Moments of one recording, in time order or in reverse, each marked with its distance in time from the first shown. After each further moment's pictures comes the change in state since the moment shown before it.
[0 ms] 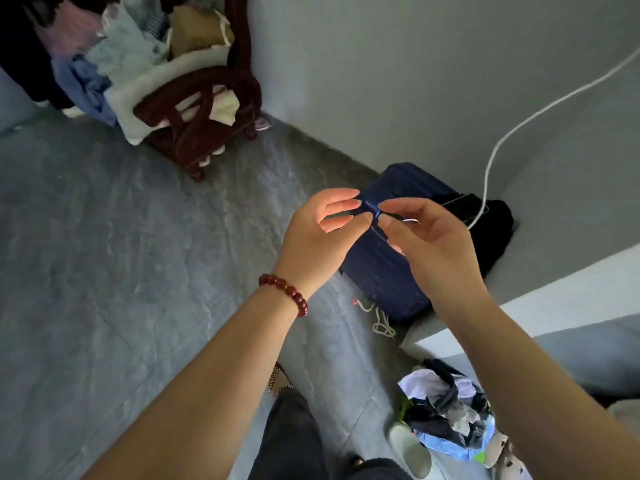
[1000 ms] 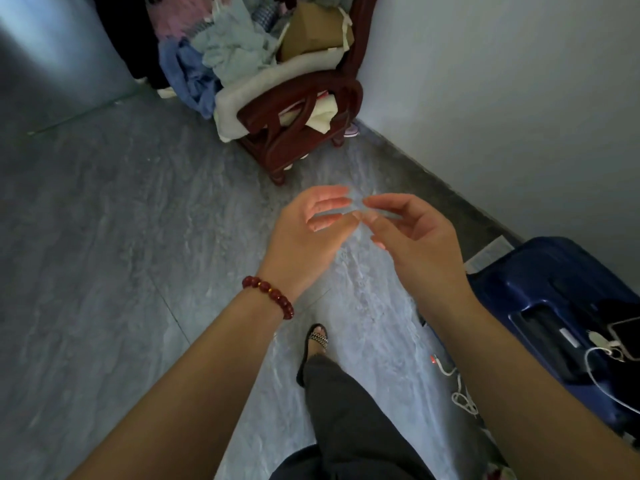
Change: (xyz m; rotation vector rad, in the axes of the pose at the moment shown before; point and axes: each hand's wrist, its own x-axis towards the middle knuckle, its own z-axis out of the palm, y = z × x) left_hand 0.189 -0.035 -0.313 -0.023 0.237 -0.069; right_hand 0.191 -0.037 0.337 0.053 -0.241 0.011
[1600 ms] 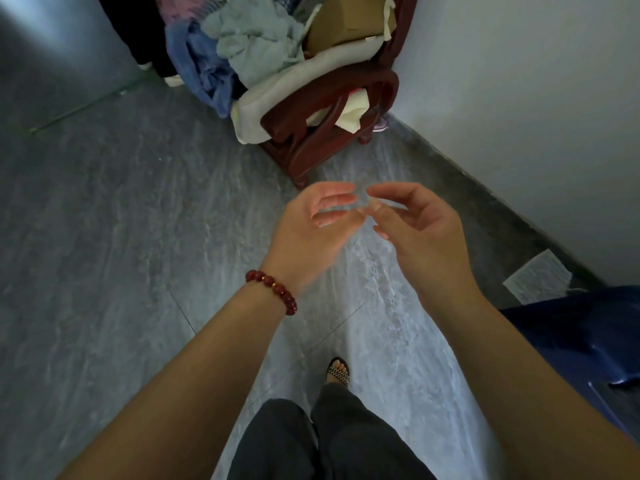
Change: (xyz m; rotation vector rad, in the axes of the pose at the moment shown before) left_hand 0.184 -0.016 -0.112 0.051 -0.007 -0.089; right_hand 0.177 -0.001 0.134 -0.003 0.017 0.045
